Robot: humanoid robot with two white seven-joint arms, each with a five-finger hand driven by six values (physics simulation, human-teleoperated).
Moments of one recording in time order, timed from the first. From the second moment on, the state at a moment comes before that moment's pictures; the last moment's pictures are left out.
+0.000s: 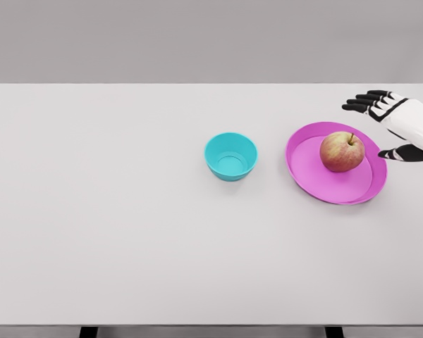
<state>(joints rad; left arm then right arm) 0.02 0.00 -0.08 -0.08 -0.17 0.00 -0.01 -0.27 -0.97 0.28 -1.52 0.36 -0.61 0.14</state>
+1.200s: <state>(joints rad) 0.02 0.00 -0.08 -0.08 -0.17 0.00 -0.01 -0.66 -0.81 0.54 -1.21 0.37 -0.59 0.61</state>
